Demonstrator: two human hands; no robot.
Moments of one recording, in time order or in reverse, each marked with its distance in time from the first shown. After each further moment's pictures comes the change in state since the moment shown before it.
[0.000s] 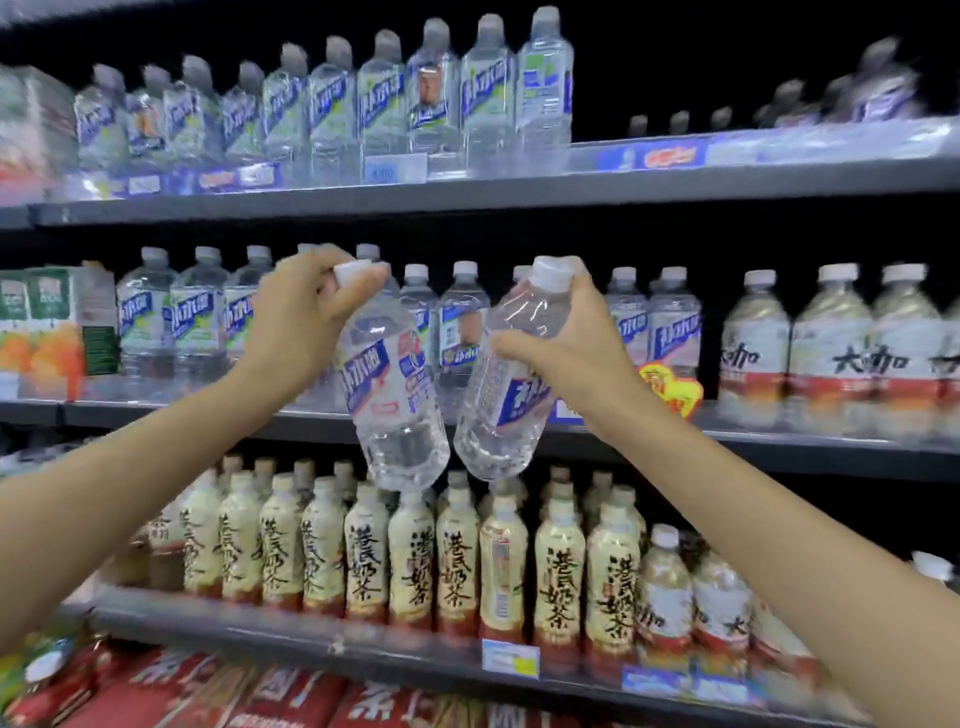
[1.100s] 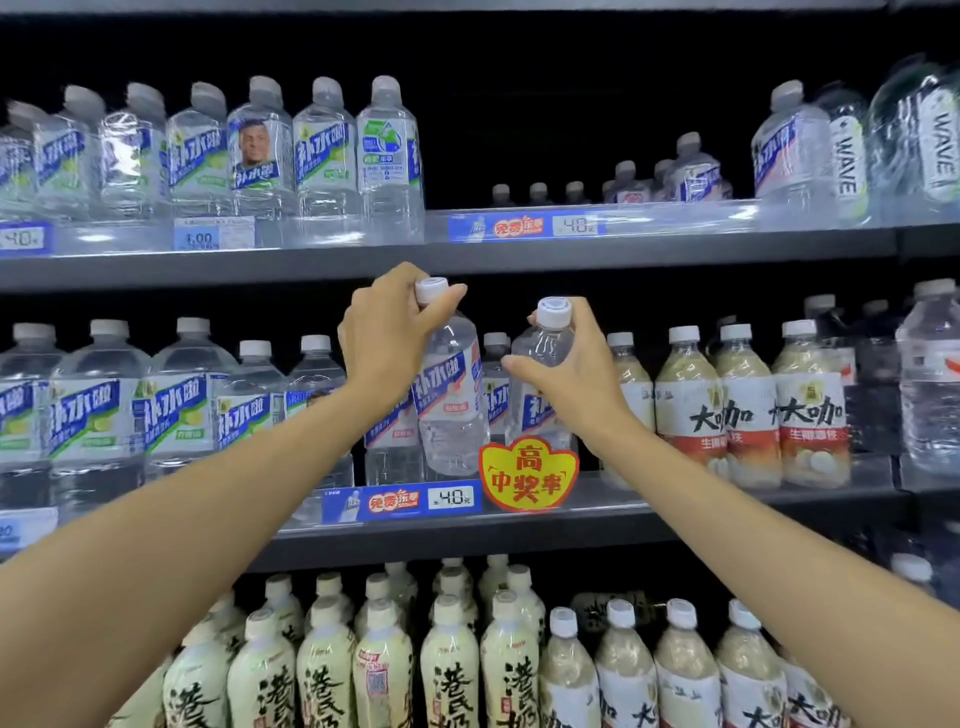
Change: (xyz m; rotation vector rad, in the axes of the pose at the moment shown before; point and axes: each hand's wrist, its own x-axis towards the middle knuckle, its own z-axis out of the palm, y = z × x) left_hand 0.083 0.097 0.188 -0.039 0.125 0.058; right_hand 0.071 0.076 -0.126 -0.324 0.301 -0.084
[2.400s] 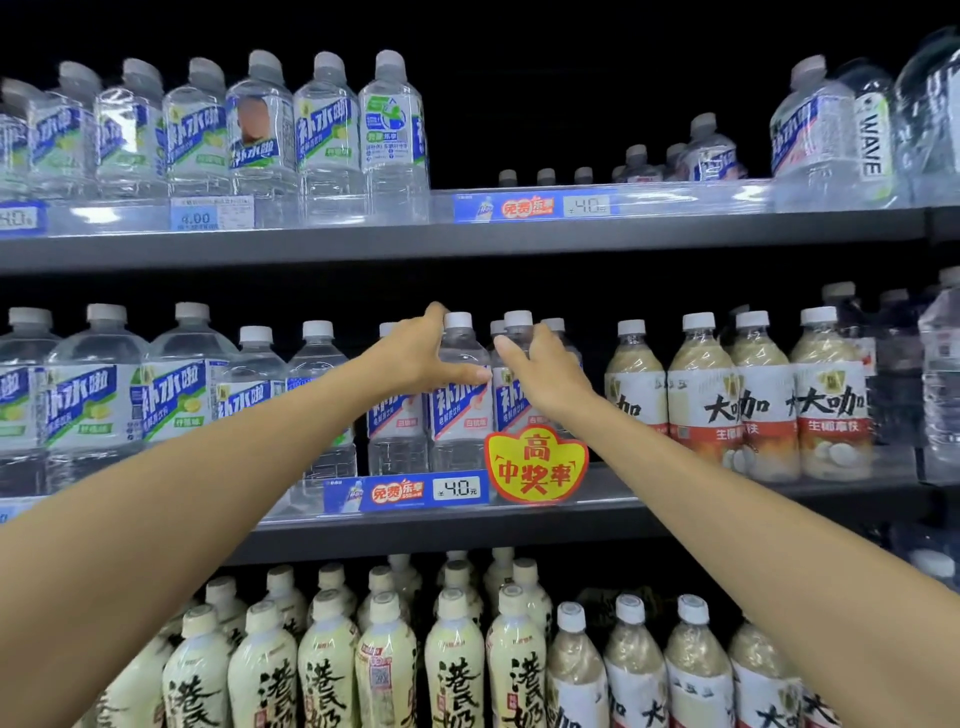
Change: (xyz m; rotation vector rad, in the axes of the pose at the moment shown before) left_hand 0.000 -0.027 0.021 0.089 -0.780 0.002; right_hand 0.024 0.048 0.045 -0.376 -0.196 0.228
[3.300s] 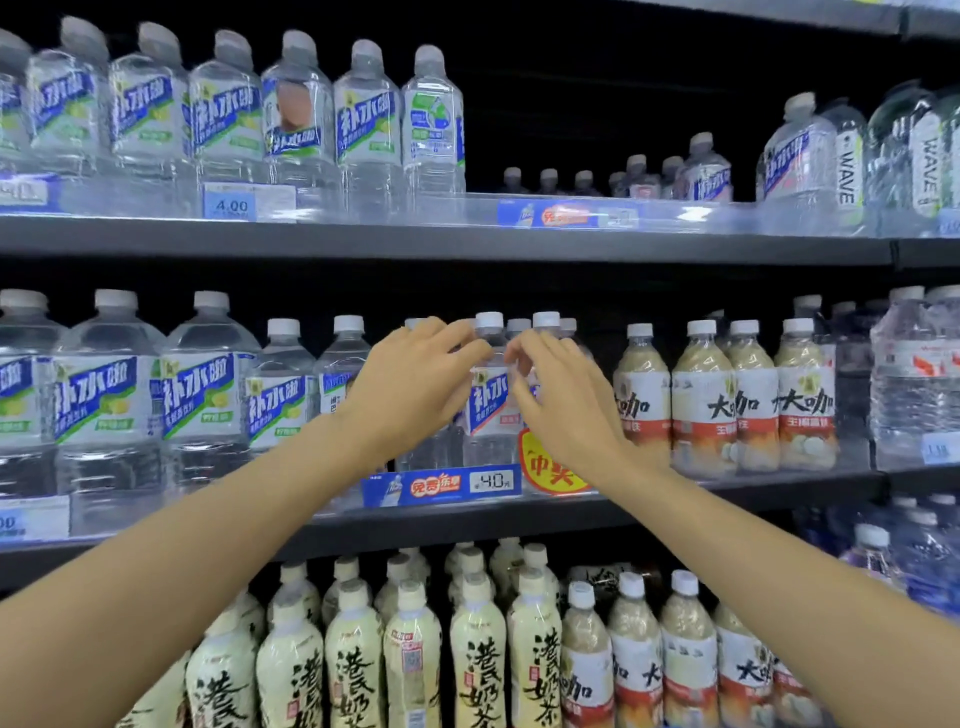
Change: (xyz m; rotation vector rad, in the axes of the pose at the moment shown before) left_hand -0.062 -0.032 -0.014 0.503 0.444 0.623; right_hand -0.072 -0.052 -0.004 -0.436 0.250 -0.446
